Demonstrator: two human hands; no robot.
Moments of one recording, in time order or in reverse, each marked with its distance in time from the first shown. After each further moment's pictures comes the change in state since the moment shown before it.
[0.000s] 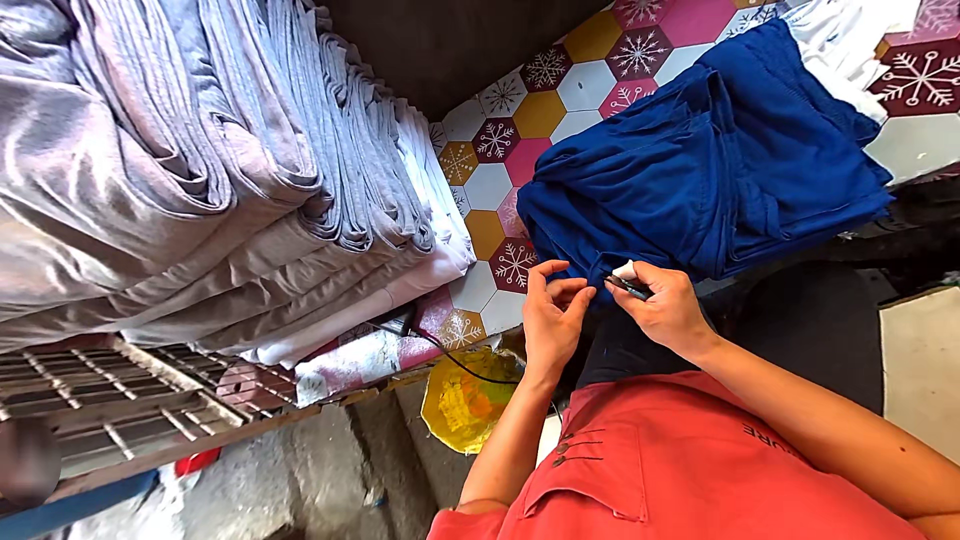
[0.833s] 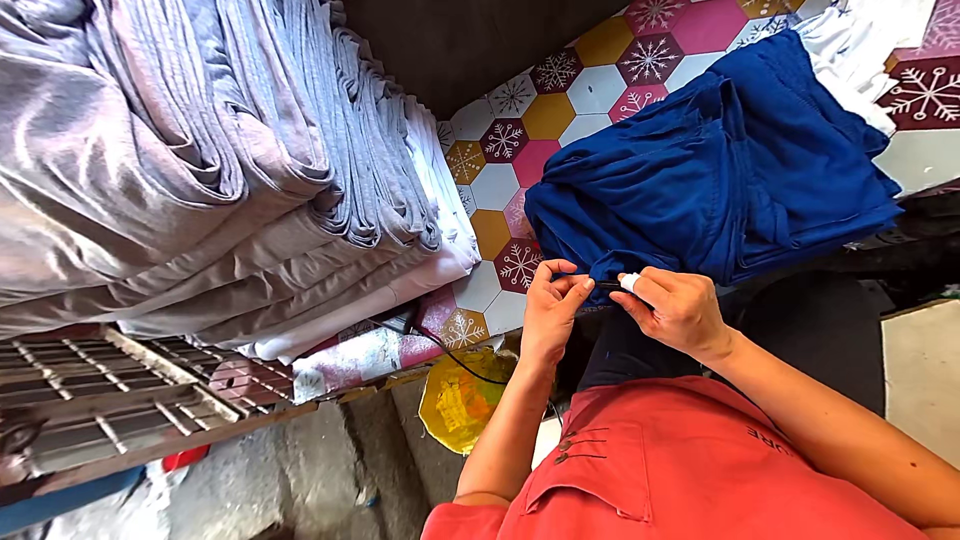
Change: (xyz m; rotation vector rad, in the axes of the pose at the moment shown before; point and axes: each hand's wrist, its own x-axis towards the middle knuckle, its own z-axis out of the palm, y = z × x) left_hand 0.013 0.011 -0.008 -0.406 -0.066 -0.242; right_hand 0.009 0.011 -0.009 -0.423 0.073 -0.572
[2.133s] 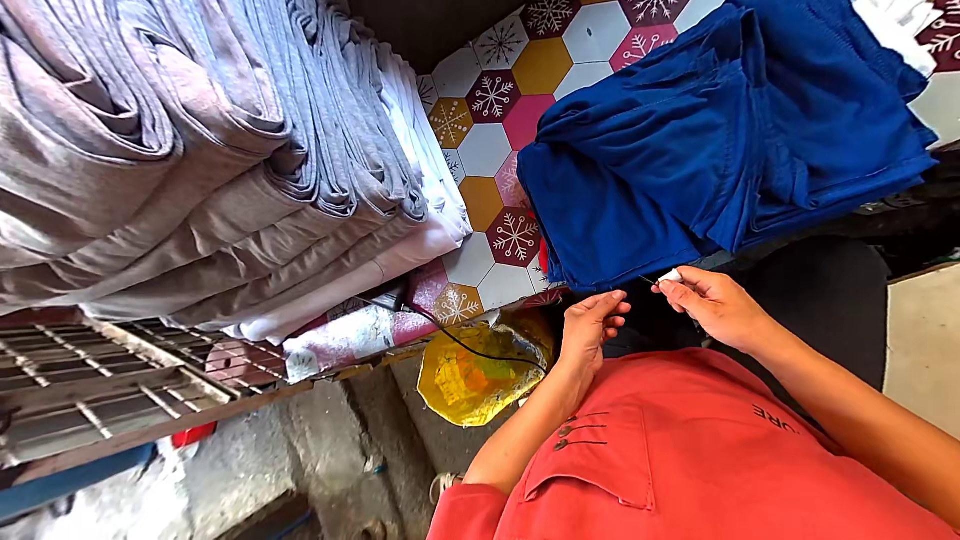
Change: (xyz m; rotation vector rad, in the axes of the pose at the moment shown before) left_hand -0.024 -0.081 0.024 -0.238 0.141 -0.542; right_hand -0.049 0.005 -0.043 0.623 -0.512 1.014
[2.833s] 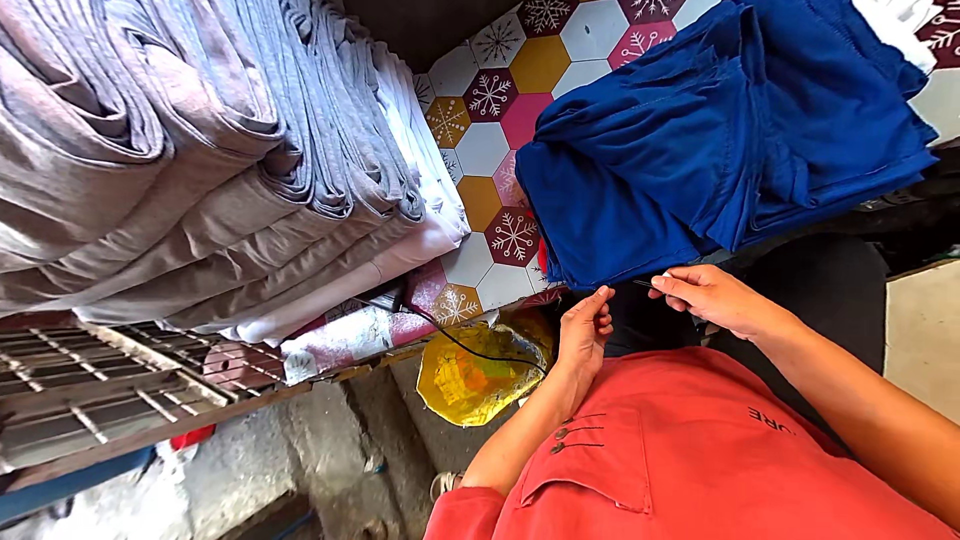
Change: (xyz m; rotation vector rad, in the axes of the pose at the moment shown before) left_hand 0.009 -0.010 -0.007 -0.215 0.034 -0.041; right_hand 0.016 -0.009 -0.008 0.104 -0.142 0.255
